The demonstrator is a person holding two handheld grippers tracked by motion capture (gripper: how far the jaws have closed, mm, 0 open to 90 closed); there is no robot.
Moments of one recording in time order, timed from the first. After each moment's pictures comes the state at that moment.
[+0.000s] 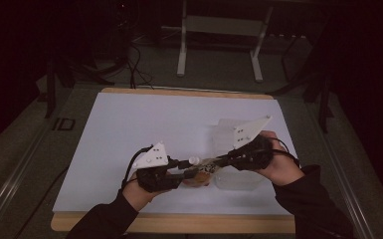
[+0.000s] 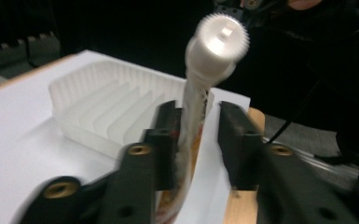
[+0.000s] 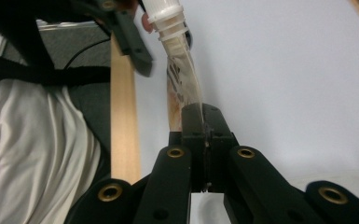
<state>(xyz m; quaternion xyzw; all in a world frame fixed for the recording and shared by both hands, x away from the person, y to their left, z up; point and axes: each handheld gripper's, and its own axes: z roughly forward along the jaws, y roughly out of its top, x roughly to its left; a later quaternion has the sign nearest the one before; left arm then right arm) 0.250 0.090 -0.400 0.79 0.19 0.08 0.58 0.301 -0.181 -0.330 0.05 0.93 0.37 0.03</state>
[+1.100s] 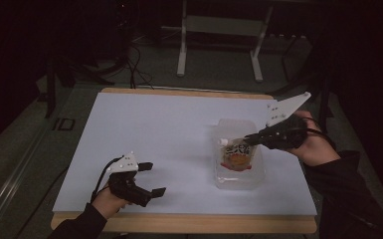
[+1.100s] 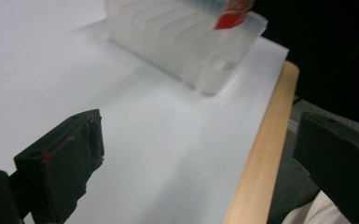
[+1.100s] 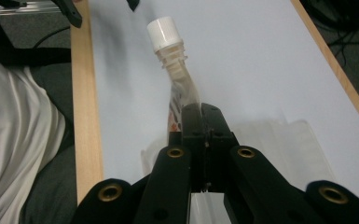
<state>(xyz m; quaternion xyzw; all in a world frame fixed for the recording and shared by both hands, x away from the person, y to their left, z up) 0.252 0.163 -0.464 0.81 0.29 0.05 0.51 0.330 -0.243 -0.292 0.07 0.93 0.34 0.08</state>
